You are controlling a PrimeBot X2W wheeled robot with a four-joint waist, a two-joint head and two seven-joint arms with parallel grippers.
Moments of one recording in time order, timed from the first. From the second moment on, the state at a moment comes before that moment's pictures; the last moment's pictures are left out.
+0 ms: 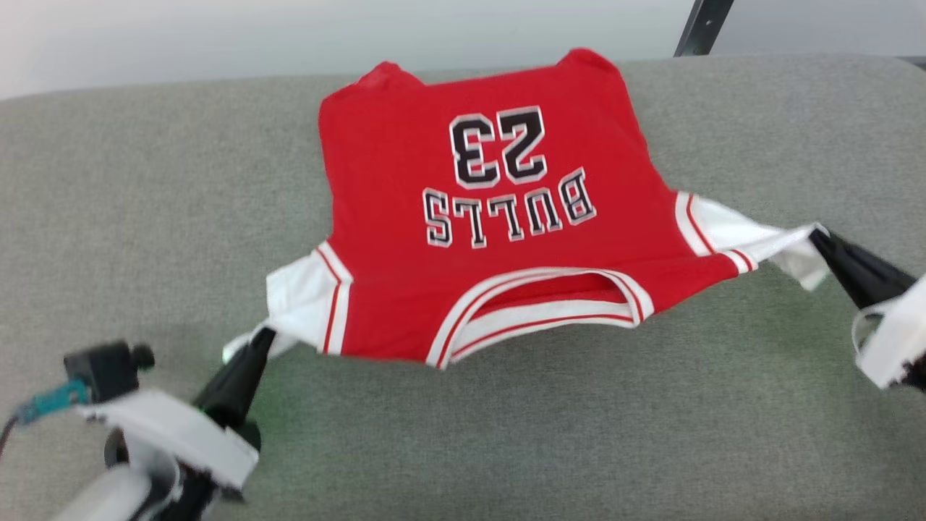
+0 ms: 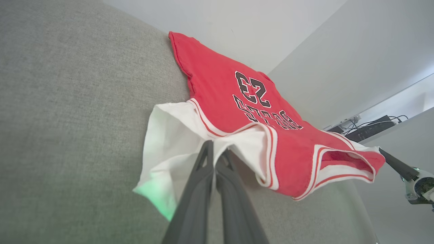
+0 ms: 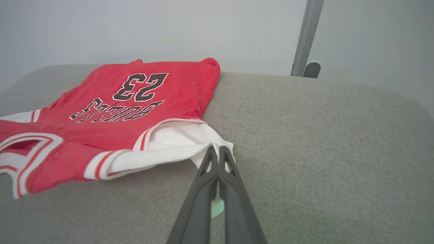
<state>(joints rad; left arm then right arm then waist) -0.35 0.75 -0.69 0.13 -1.39 -0.04 -0.26 -0.67 -0.80 0.79 0.37 1.09 0.13 -0.07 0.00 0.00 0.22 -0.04</state>
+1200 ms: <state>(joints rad) -0.06 0.82 -0.69 -0.06 -1.16 0.14 -0.13 0.02 -0.47 0.13 -0.22 0.53 0.13 0.54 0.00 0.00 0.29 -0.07</state>
